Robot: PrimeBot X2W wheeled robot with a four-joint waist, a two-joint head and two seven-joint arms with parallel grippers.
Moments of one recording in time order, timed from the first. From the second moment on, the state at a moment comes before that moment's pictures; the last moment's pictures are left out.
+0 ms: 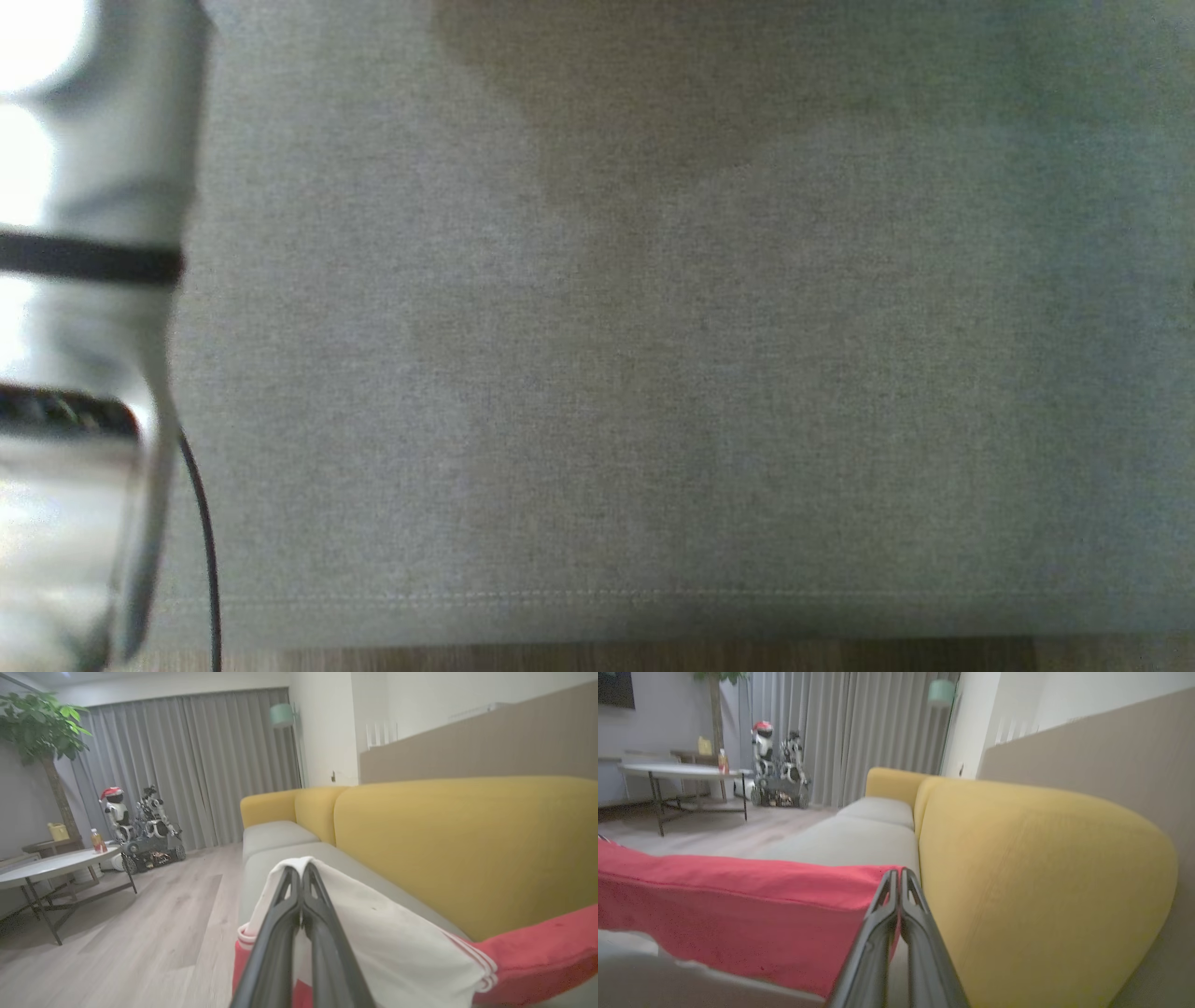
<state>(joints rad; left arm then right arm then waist) -1.35 0.14 -0.36 0.76 -0.24 0.02 -0.21 -1.28 -0.31 0.18 0.94 0.13 0.13 -0.25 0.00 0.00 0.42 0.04</state>
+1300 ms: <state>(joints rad) -0.32 0.40 -0.60 0.42 -0.46 -0.12 0.13 -0.64 -0.48 0.82 1.03 0.52 0.13 -0.13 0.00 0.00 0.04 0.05</state>
